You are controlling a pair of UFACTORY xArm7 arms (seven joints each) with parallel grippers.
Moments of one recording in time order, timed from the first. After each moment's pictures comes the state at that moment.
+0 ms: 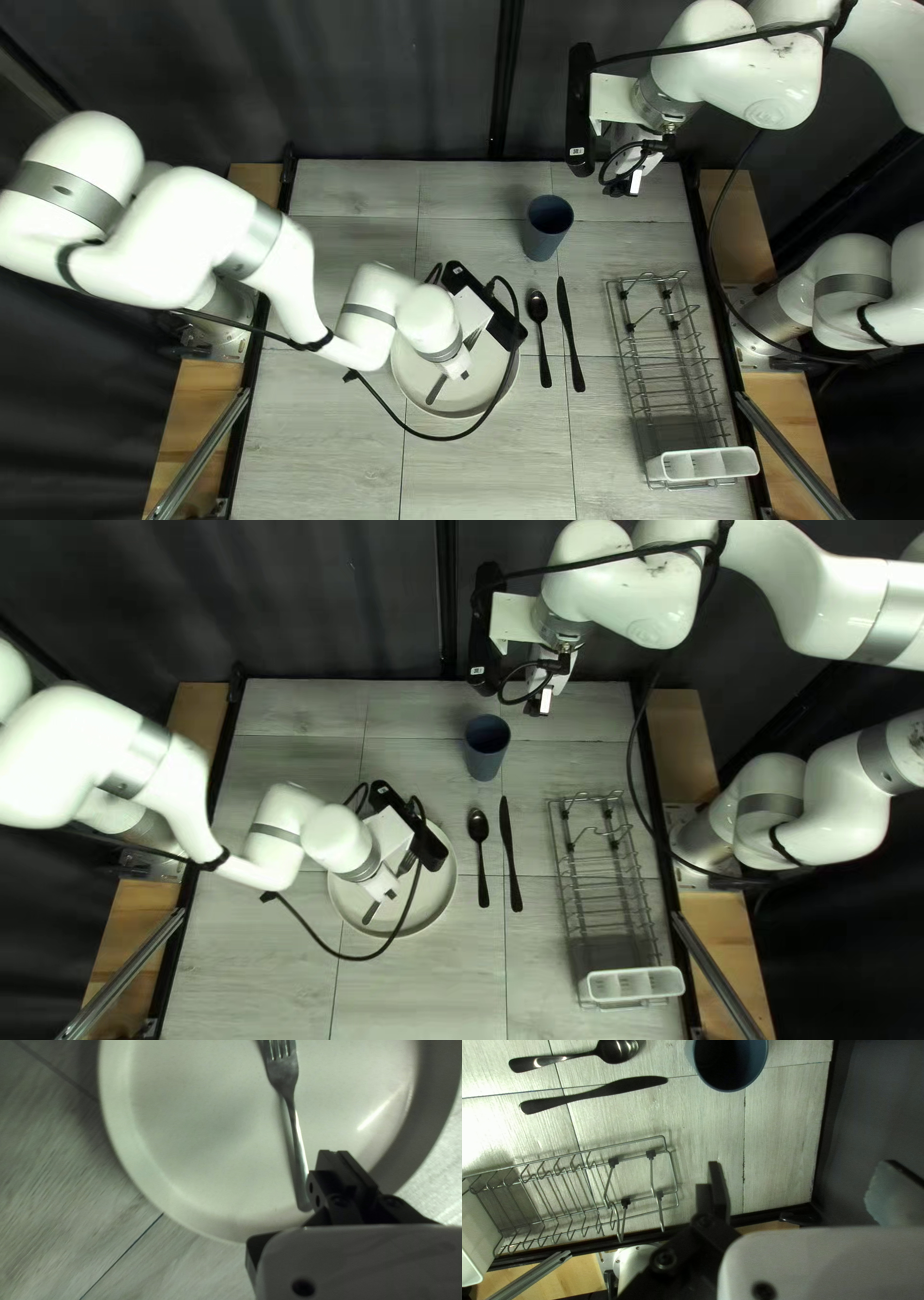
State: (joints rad) left arm -0.42 0.13 0.22 0.86 0.01 0.65 -0.99; right arm -0.33 -0.36 0.03 1.08 -0.14 1.33 -0.20
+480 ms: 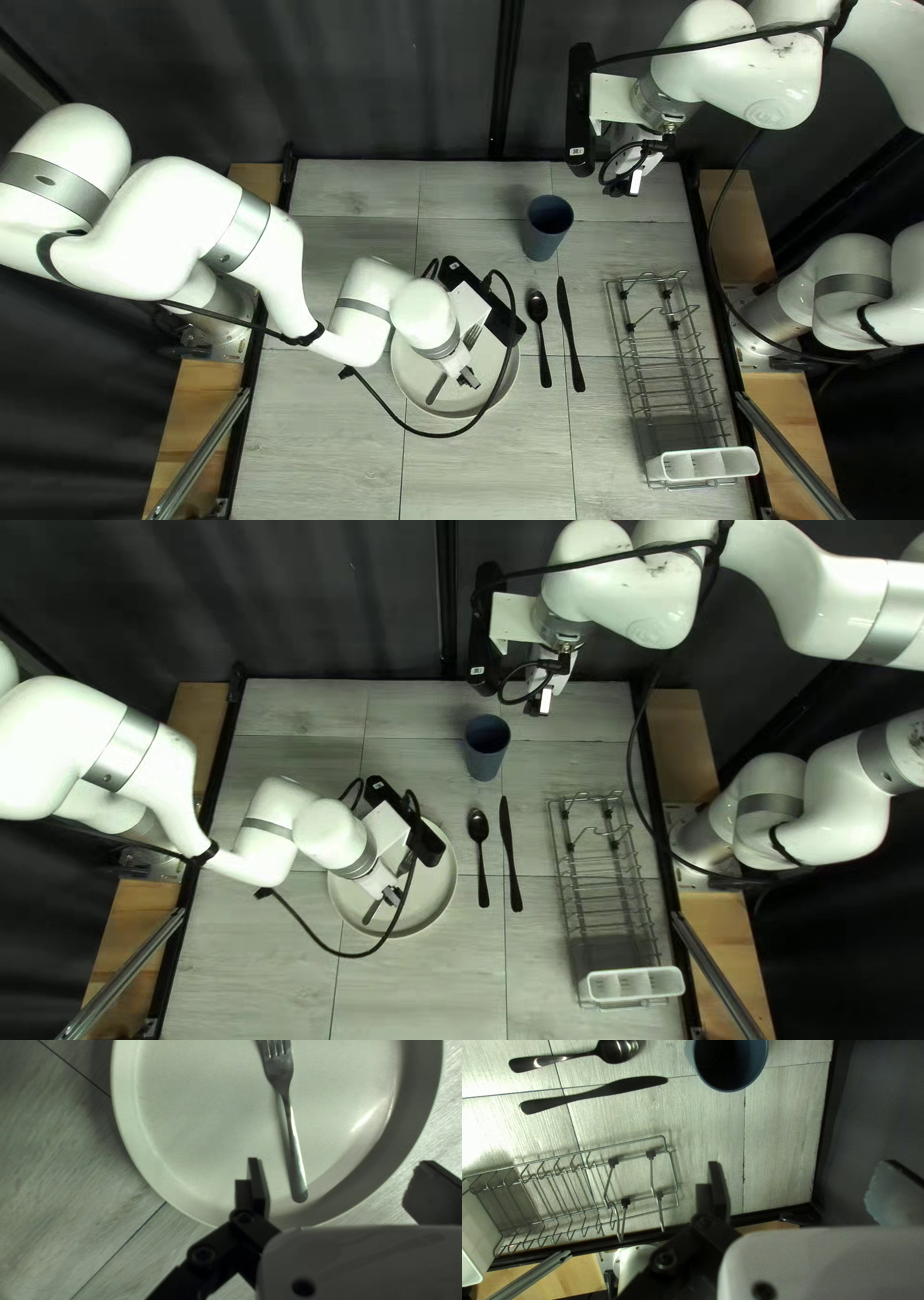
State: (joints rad) left arm -0.41 0.14 0.22 0.85 -0.01 0.61 -1.01; right arm -0.33 -0.36 0.03 1.08 -0.14 1.33 -0.20
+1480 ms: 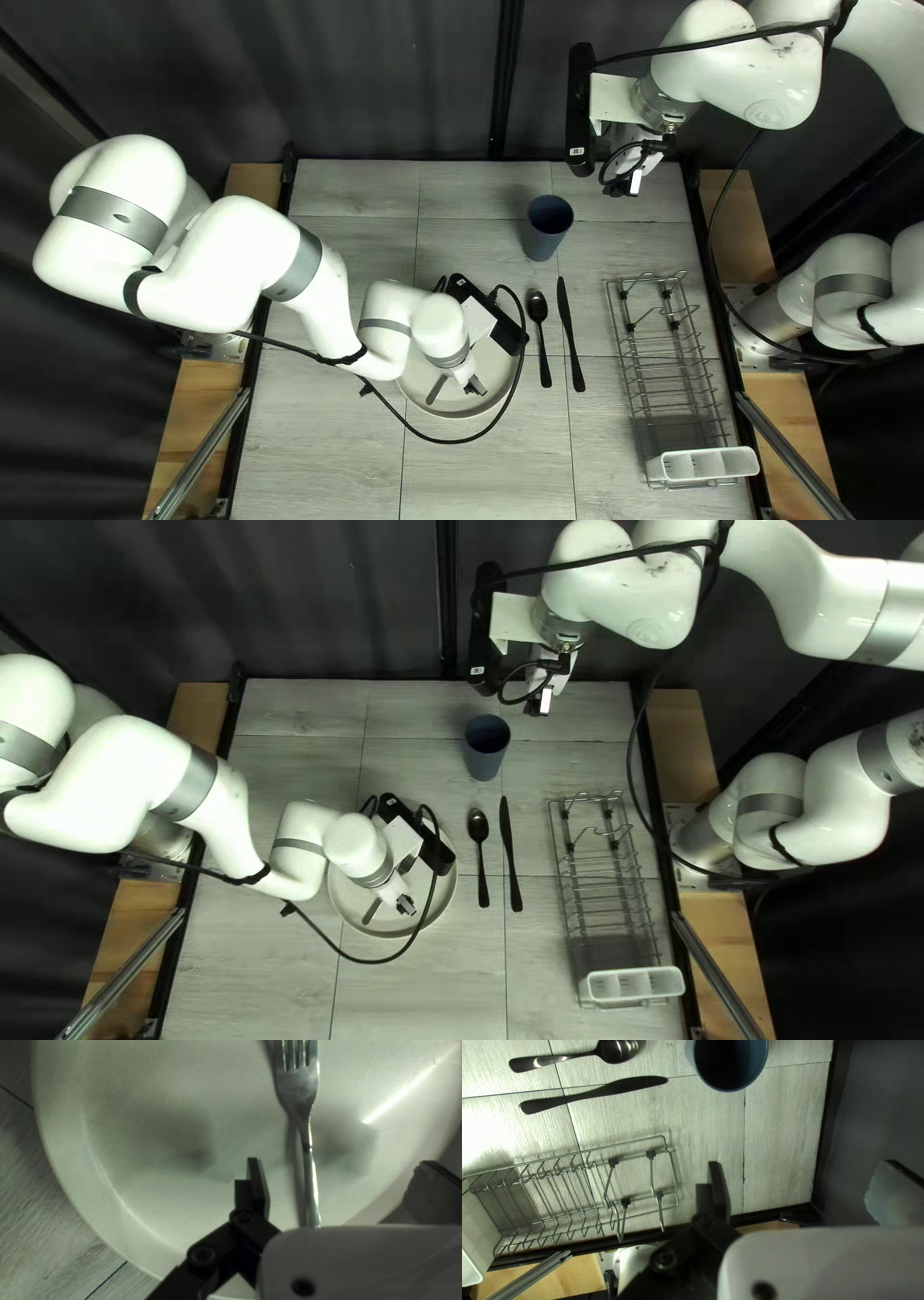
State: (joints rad) left arm -0.34 0.32 0.16 0.87 -0.16 0.47 -0.88; right arm -0.33 -0.36 0.03 1.08 -0.14 1.33 -0.20
